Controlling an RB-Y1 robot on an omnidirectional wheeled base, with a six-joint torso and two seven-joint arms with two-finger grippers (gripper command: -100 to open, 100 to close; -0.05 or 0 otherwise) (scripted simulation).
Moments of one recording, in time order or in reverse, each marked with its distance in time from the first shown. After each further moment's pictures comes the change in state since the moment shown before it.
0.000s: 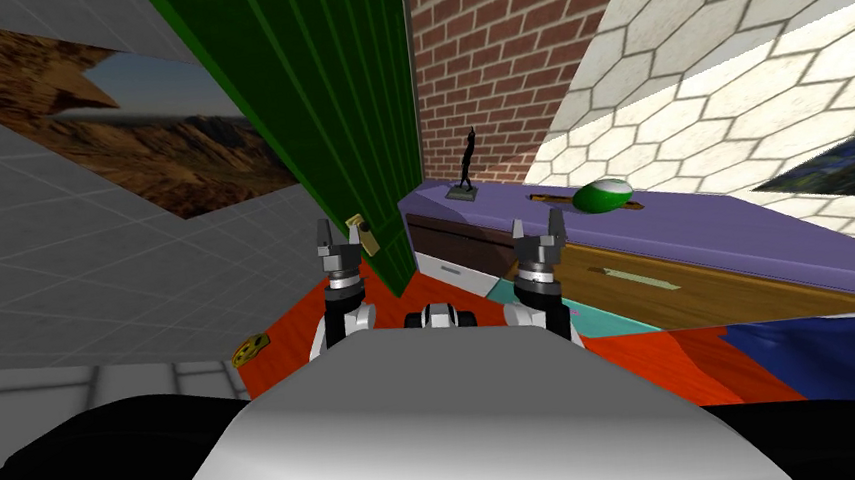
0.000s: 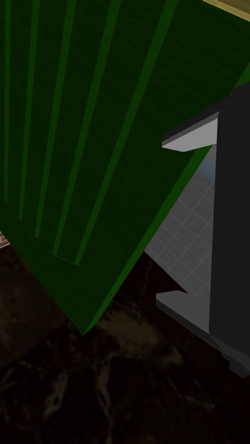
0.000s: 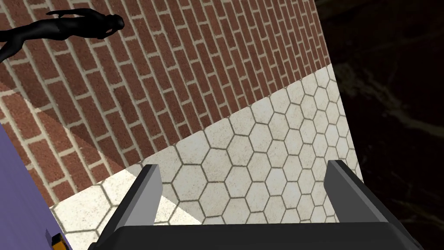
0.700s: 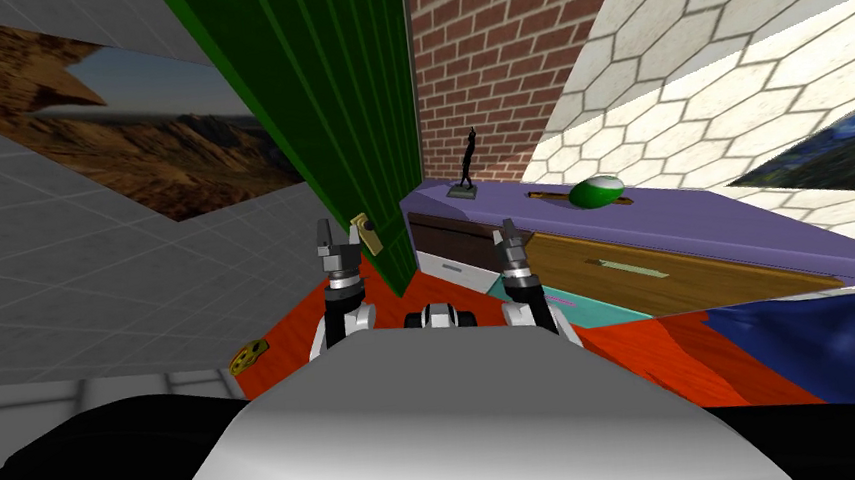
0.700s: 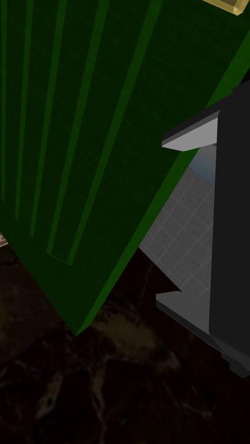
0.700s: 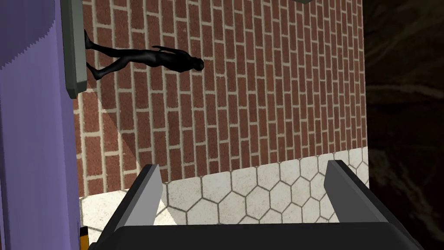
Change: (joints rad) left arm 0.000 0.000 0.000 0.000 0.000 0.000 0.000; right arm -0.063 -0.106 0.025 0.114 0.182 0.143 0.046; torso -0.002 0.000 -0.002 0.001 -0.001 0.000
